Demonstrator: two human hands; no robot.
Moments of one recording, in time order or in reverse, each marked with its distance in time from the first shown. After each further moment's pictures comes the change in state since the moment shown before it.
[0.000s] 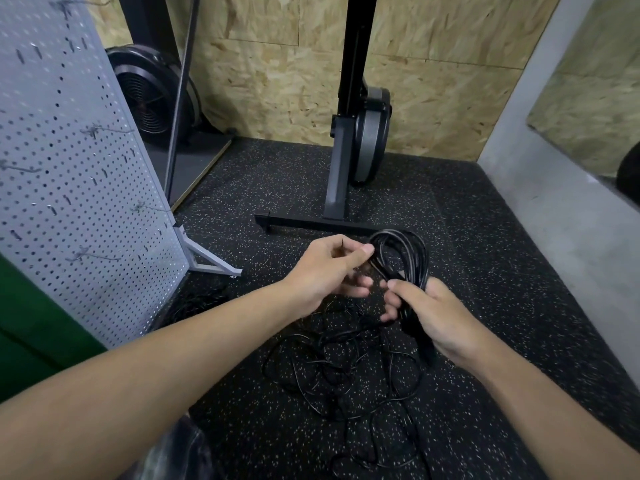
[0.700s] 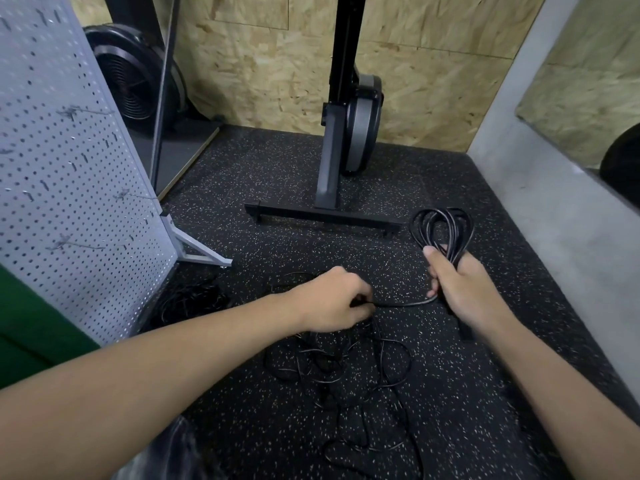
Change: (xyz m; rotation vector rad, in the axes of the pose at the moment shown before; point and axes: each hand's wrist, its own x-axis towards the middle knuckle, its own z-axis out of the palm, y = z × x) left_hand -0.007 -0.032 0.003 1.199 -0.395 0.318; right_hand -0.002 0.005 -0.045 -0.357 0.335 -0.015
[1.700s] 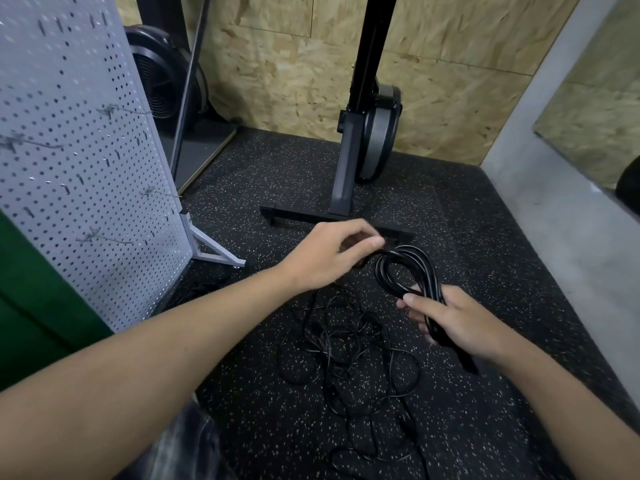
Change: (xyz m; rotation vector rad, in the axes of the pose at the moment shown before) left_hand -0.009 -0.031 -0.050 -0.308 0.475 0.080; right_hand -0.012 -0.005 0.026 0.149 -0.456 0.054
